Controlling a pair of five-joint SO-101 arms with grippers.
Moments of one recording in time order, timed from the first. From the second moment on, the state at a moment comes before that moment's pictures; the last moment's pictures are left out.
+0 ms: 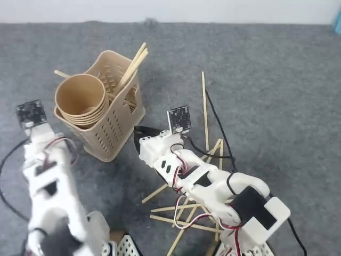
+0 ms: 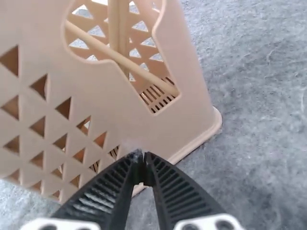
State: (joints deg) left arm -37.2 -24.1 73.2 6.4 -2.3; right arm -46.3 3.5 61.1 -34.3 -26.9
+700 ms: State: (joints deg) left arm -25.9 -30.6 72.6 17.1 4.3; right arm -44.5 1.3 62.3 -34.3 -23.6
